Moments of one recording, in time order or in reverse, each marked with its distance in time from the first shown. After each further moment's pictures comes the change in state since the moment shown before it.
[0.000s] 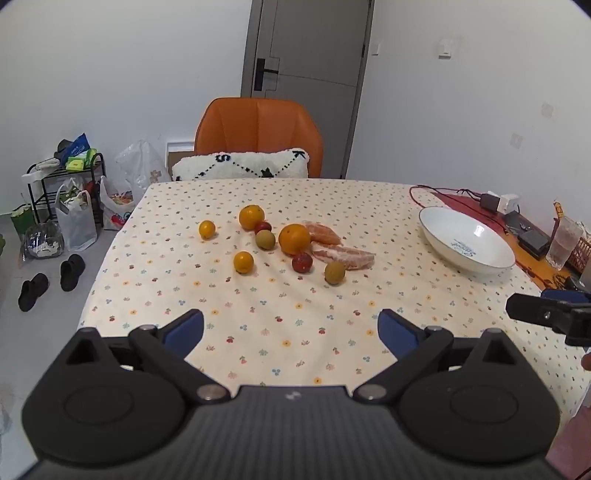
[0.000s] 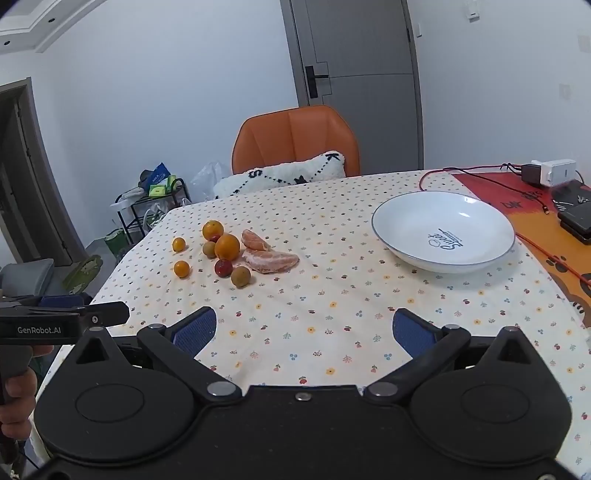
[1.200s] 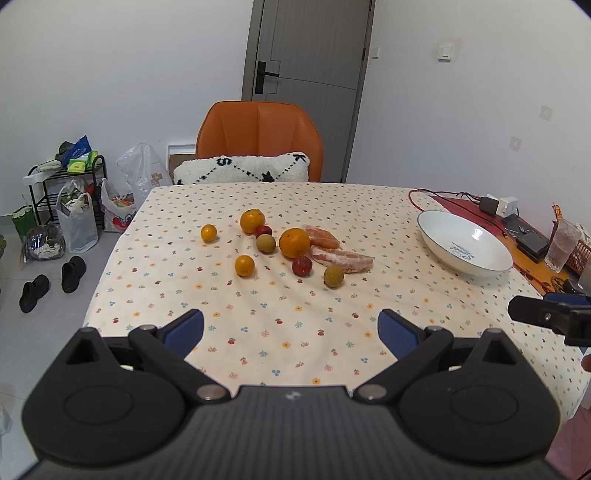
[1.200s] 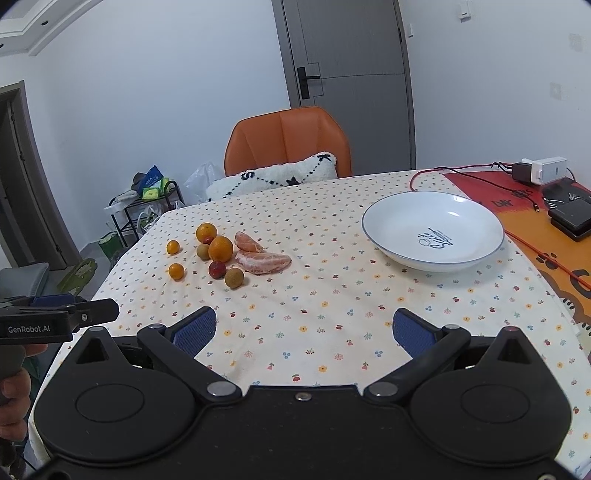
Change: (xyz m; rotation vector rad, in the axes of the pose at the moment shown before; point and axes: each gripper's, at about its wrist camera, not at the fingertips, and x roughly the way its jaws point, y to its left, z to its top) left arm -0.003 -0.002 0.002 0.000 0.001 0.005; right arm -0.006 -0.002 -0.001 0.004 0.001 -0.020
